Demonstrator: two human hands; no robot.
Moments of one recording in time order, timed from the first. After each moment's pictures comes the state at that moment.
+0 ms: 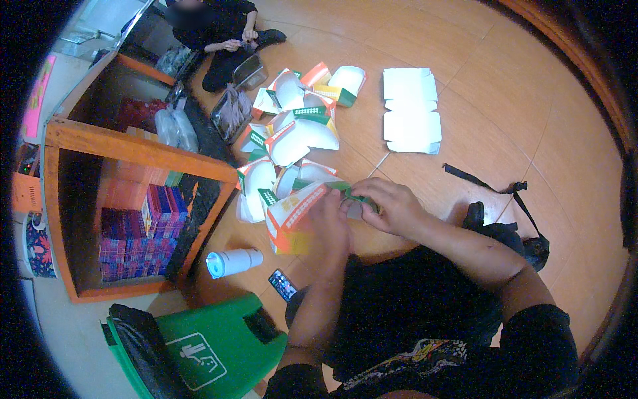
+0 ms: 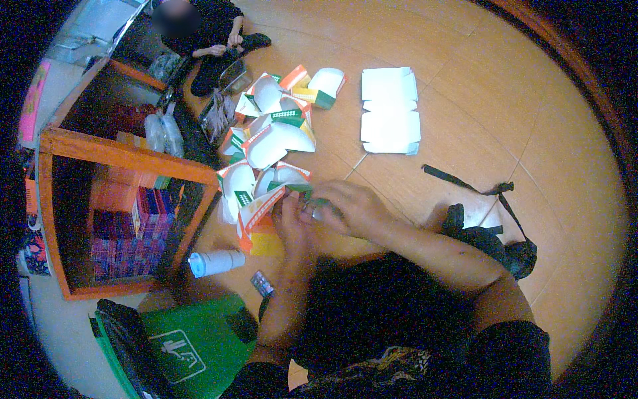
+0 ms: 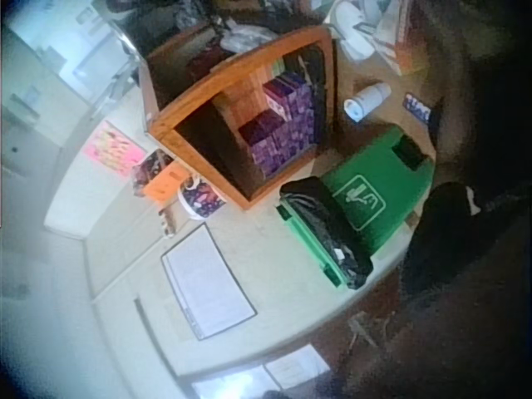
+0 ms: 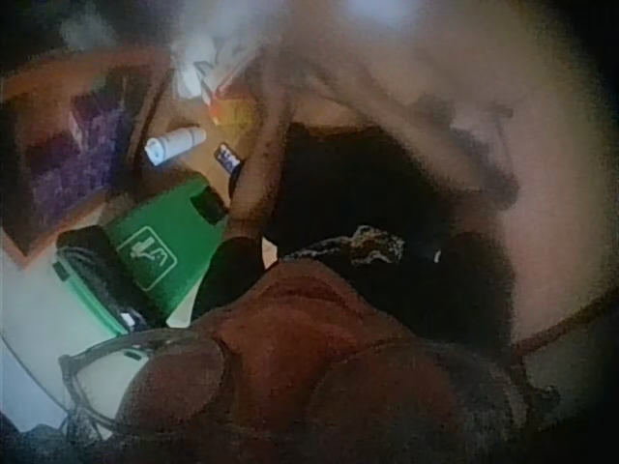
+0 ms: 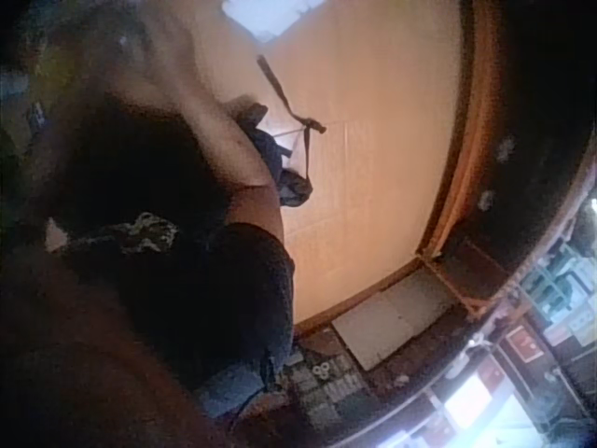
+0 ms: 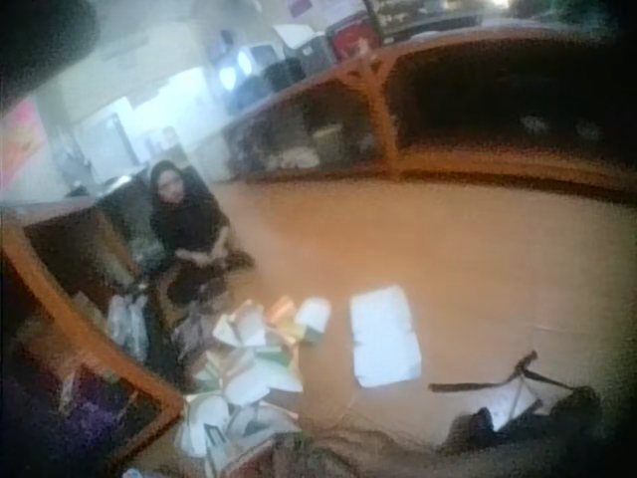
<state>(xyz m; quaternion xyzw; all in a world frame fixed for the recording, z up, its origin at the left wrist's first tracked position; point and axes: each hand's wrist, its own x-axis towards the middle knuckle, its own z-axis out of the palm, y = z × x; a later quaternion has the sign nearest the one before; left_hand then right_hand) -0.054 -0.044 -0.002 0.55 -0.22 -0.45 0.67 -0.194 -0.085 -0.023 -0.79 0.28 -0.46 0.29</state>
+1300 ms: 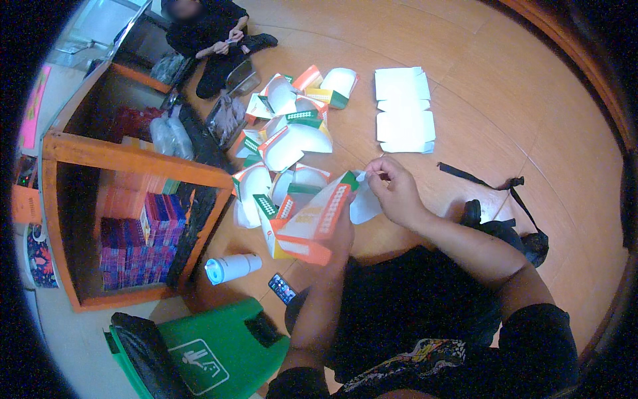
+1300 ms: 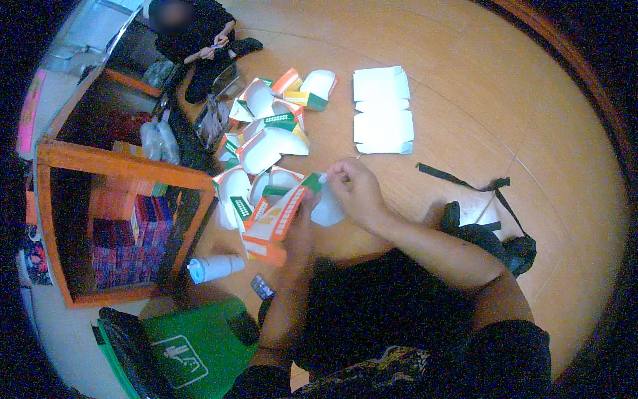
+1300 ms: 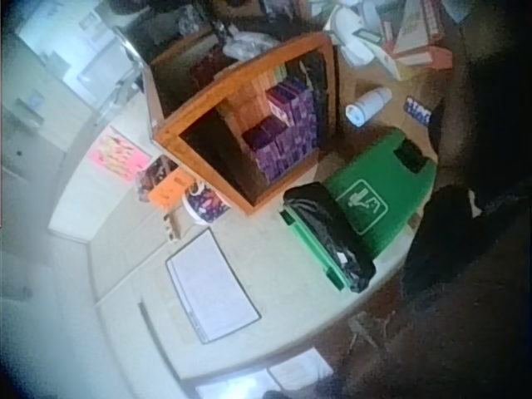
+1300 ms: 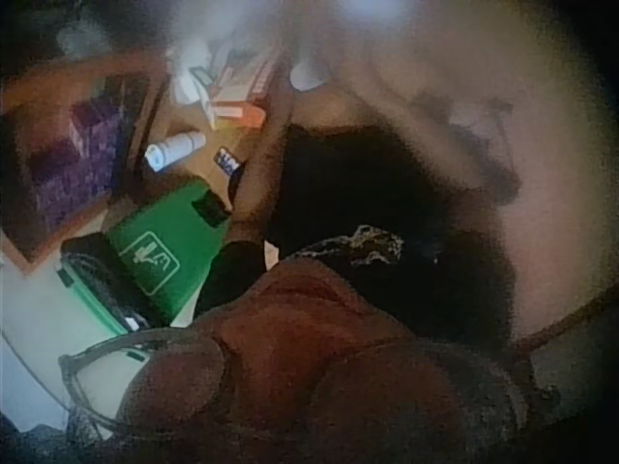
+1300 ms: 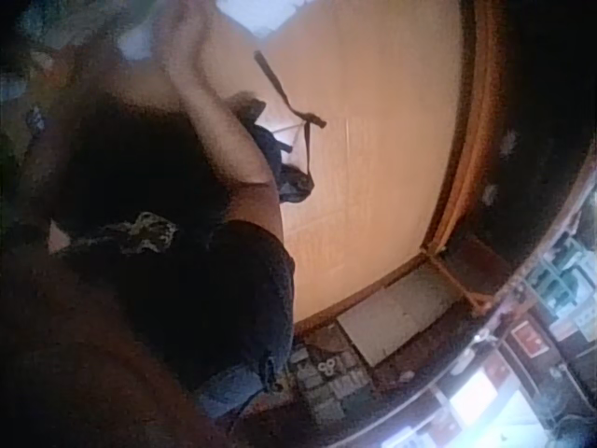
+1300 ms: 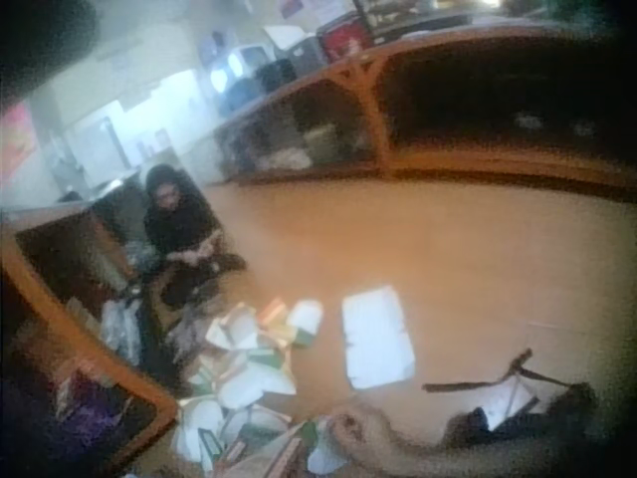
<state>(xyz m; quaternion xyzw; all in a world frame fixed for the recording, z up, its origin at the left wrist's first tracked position) -0.052 -0.040 -0.019 0.68 -0.53 -0.27 0.42 -0.195 -0.103 -0.030 -0.58 0.45 -0.47 0.49</state>
